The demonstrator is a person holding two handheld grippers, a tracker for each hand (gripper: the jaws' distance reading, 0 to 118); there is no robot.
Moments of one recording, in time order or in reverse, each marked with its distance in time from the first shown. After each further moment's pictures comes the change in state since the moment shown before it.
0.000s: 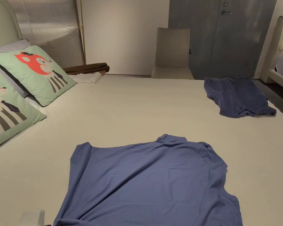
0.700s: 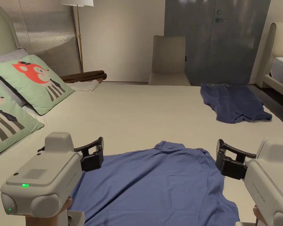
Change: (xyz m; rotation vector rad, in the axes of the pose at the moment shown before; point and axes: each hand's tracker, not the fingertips) left arm 0.114 0.133 0.098 0.723 -0.054 -0.084; right arm -0.110 0.172 0.072 0.756 -0.114 0.193
